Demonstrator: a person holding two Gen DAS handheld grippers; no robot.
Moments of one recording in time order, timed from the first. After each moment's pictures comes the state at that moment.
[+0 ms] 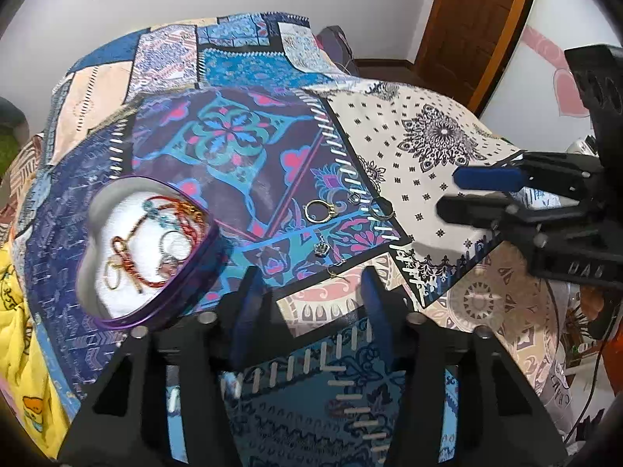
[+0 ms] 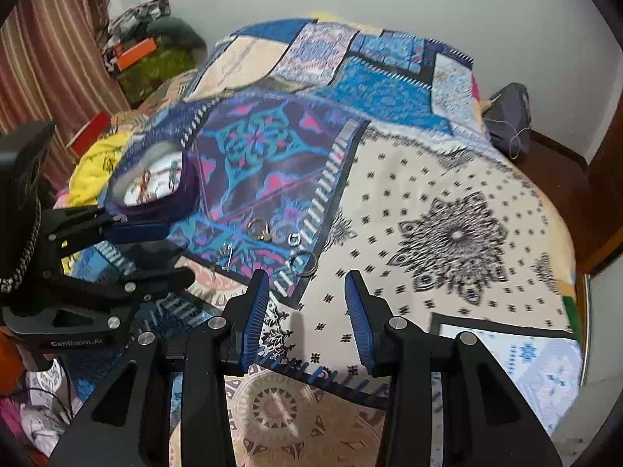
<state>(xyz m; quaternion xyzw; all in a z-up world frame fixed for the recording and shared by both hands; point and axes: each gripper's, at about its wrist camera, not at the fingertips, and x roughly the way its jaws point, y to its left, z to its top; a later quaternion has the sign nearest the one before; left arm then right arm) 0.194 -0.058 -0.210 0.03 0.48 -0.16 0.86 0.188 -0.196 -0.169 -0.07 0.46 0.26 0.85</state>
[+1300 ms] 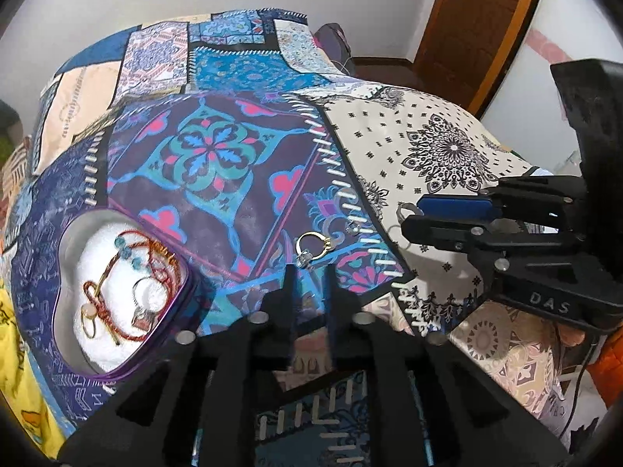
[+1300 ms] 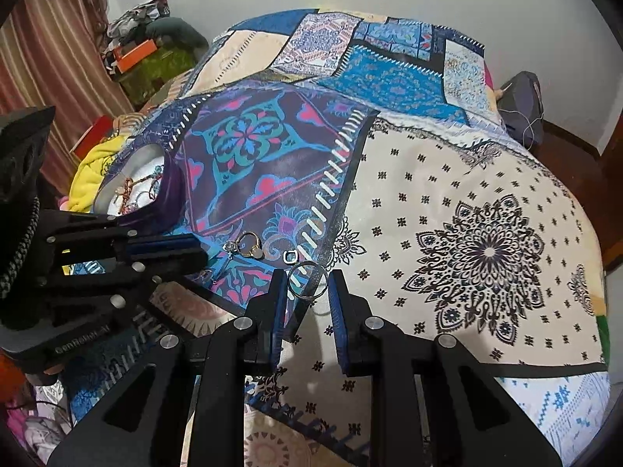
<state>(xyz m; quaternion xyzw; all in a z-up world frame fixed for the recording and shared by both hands) 0.226 -0.072 -0.213 0.03 0.49 -0.16 0.86 0.212 -0.192 -0.184 -0.05 0.47 0.27 0.84</state>
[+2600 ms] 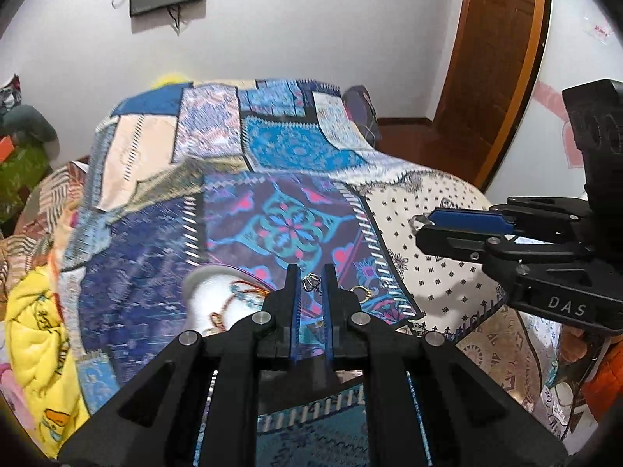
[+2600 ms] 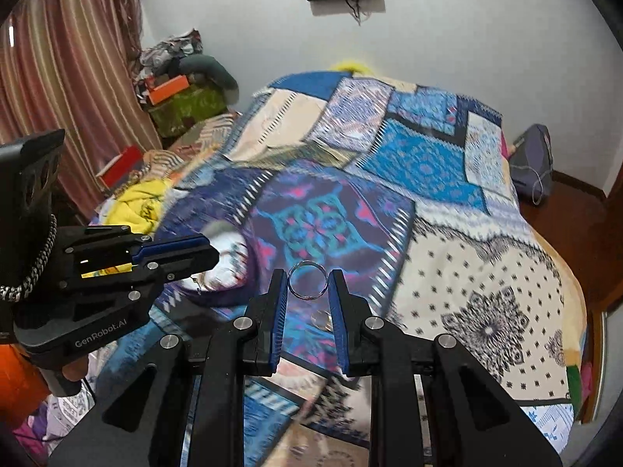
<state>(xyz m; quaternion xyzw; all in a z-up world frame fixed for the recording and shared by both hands) 0.192 -0.014 -0.127 0.01 0.38 -0.11 0.92 0.197 -0.152 -0.109 -0.04 0.38 0.31 0.87</state>
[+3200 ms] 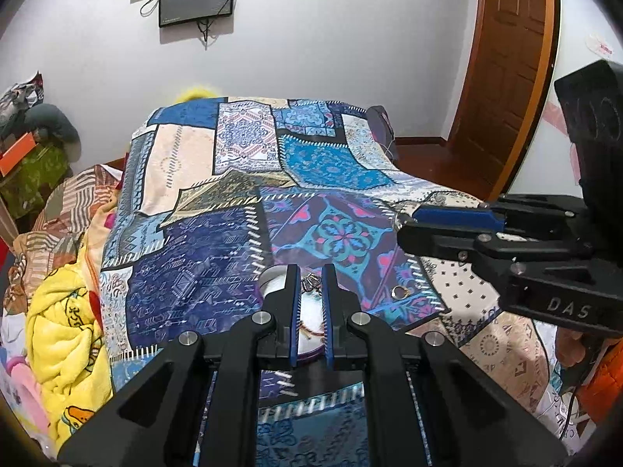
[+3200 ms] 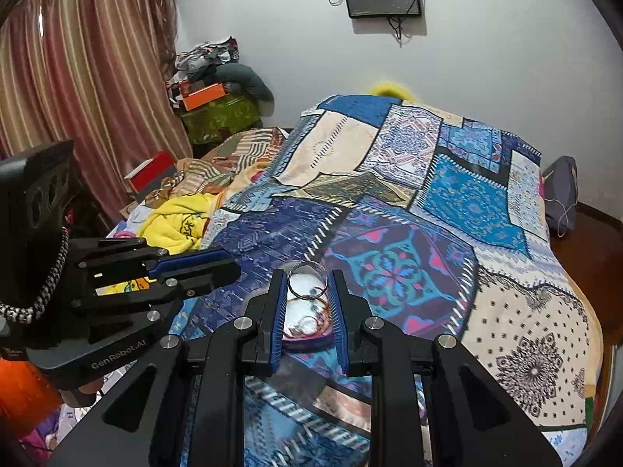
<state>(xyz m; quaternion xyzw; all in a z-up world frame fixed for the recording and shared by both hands) 0.168 0.044 -0.110 0.00 0.36 -0.09 0.93 0.184 -0.086 -0.086 -0.05 0.35 0.36 0.86</state>
